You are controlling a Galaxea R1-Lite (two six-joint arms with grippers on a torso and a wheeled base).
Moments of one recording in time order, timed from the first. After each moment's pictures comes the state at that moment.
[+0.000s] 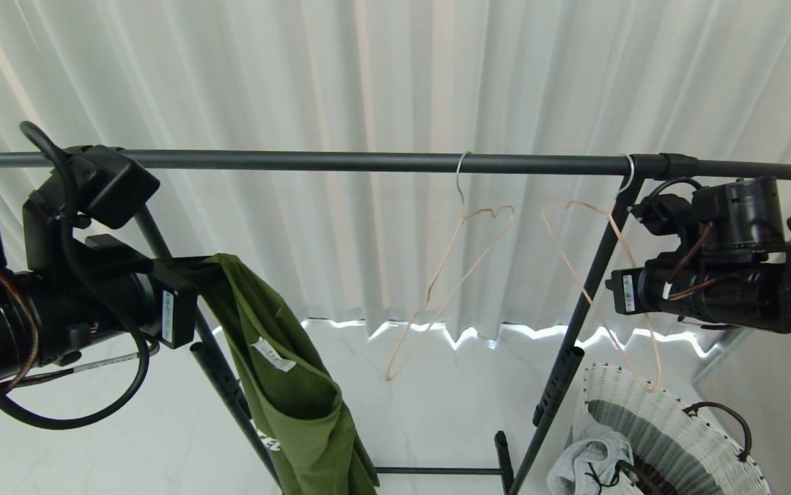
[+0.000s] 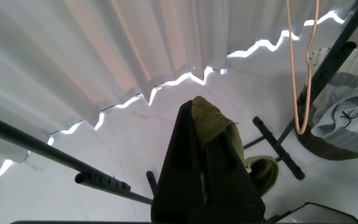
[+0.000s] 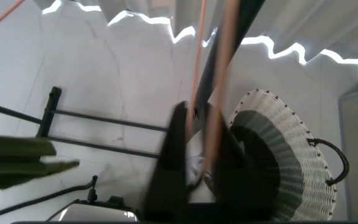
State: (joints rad) left arm -0.27 1.27 -0.77 -0.21 -0.15 0.28; right arm 0.39 1.66 -0.99 -0.16 -0.15 0.11
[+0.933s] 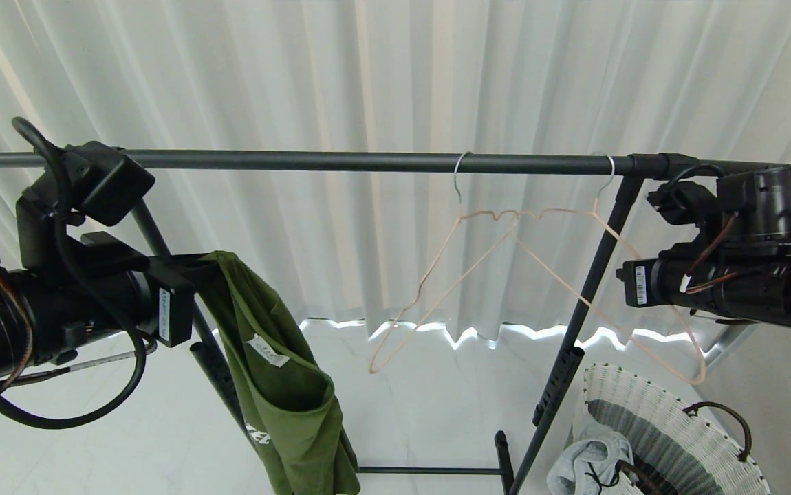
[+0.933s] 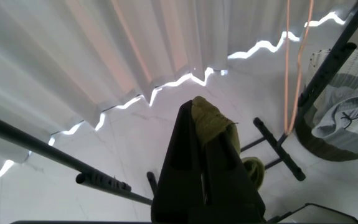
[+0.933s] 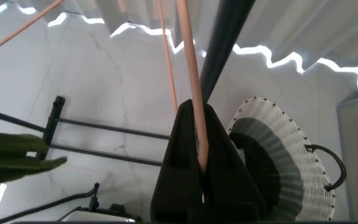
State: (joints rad) left arm -0.26 1.27 -0.78 -0.21 -0.15 0.28; right arm 0.39 1.61 -0.99 -0.16 -0.14 0.11
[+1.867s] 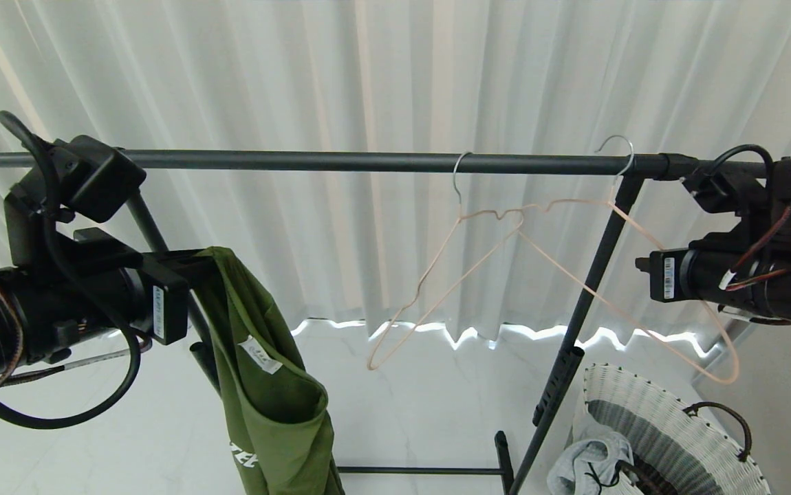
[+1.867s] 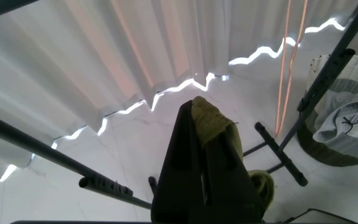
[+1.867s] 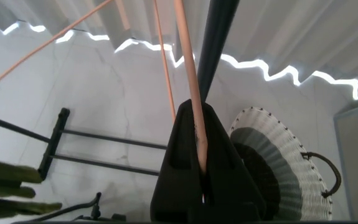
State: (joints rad) left arm -0.26 1.26 -0.78 -0.22 -0.15 0.28; right arm 0.39 1.50 -0.94 -0.16 -0.15 0.10
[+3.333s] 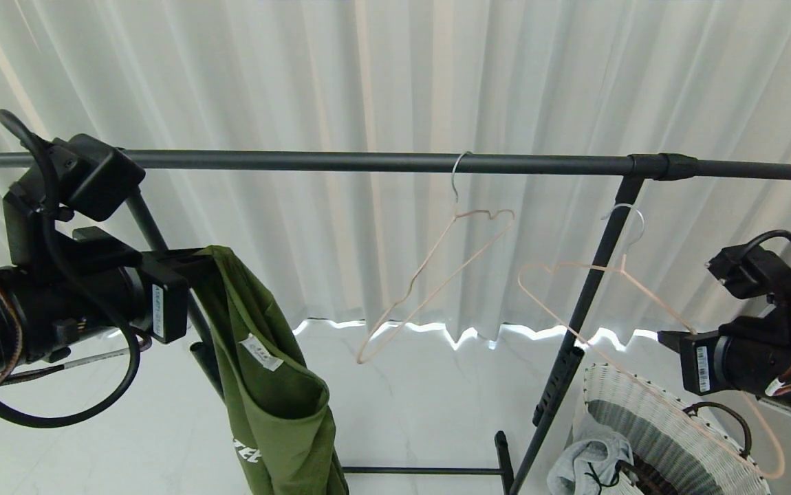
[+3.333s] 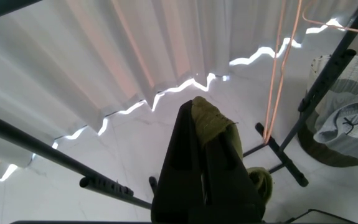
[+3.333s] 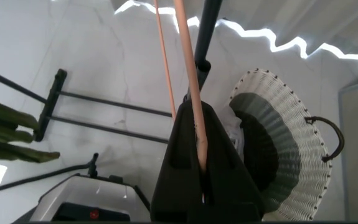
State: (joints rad) left arm -0.26 1.26 -0.78 -0.22 -0.15 0.28; right arm 0.43 1.35 -0.61 -0.25 -0.15 0.10
